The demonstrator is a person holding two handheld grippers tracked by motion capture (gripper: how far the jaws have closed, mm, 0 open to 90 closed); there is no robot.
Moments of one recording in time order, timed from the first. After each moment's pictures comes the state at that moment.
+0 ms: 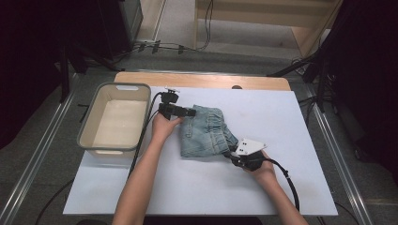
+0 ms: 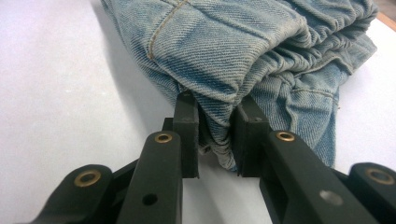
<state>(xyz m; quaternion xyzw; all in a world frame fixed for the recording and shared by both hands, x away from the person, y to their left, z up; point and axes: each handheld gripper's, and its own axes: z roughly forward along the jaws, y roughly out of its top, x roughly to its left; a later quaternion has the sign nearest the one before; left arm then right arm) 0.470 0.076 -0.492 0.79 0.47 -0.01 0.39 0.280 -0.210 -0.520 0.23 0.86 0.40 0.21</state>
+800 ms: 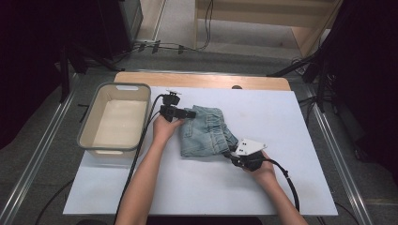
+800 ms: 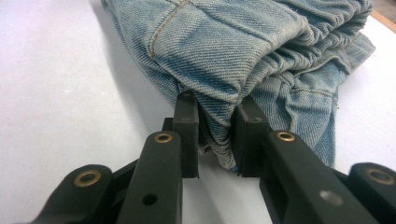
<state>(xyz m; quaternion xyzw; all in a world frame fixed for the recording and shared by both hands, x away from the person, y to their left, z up) 0.468 0.072 -0.500 0.80 0.46 -0.02 0.38 0.280 -0.210 -0.520 0.23 0.86 0.40 0.21</state>
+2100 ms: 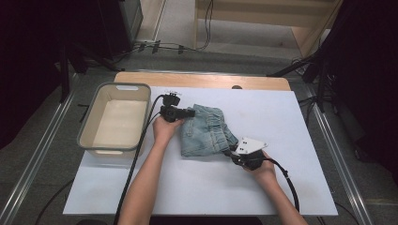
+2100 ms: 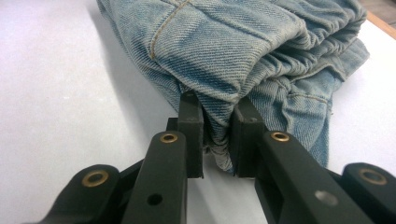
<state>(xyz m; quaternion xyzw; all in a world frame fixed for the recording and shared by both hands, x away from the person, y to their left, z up) 0.460 0.072 -0.494 0.79 0.44 -0.01 0.42 0.281 -0.210 -0.515 0.24 0.86 0.40 0.21</state>
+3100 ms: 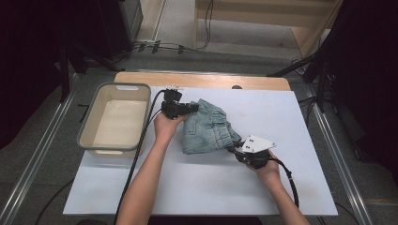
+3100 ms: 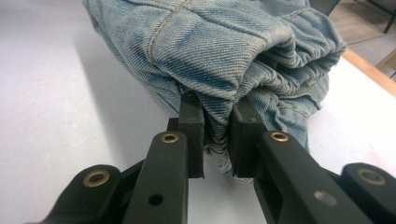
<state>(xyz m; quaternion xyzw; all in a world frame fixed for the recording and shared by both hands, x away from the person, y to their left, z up) 0.448 0.064 -0.460 0.79 0.41 0.01 0.46 0.272 -0.218 -0.490 0.24 0.84 0.43 0.24</state>
